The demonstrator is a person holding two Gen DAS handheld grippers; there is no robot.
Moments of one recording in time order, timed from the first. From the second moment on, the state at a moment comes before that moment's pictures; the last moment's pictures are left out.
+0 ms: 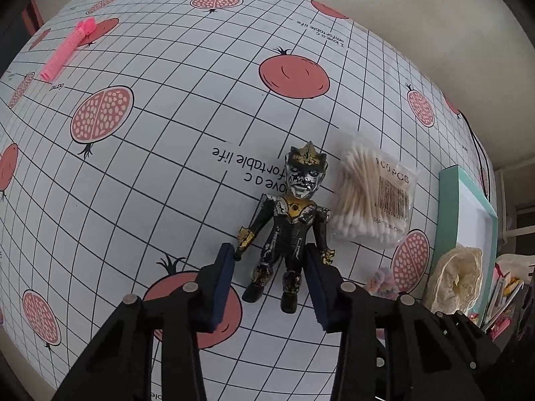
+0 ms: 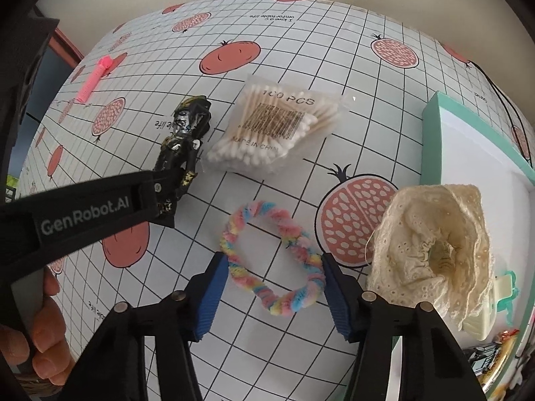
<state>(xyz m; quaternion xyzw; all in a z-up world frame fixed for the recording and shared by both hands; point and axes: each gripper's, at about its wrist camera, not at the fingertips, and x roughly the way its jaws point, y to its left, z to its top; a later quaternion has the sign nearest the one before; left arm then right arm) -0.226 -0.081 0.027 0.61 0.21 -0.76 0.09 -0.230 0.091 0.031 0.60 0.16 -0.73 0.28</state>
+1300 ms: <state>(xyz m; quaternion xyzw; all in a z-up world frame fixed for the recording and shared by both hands) -0.235 -0.048 0.136 0.49 0.22 -0.84 0.05 -0.254 0.166 0.102 0.55 0.06 -0.80 0.25</state>
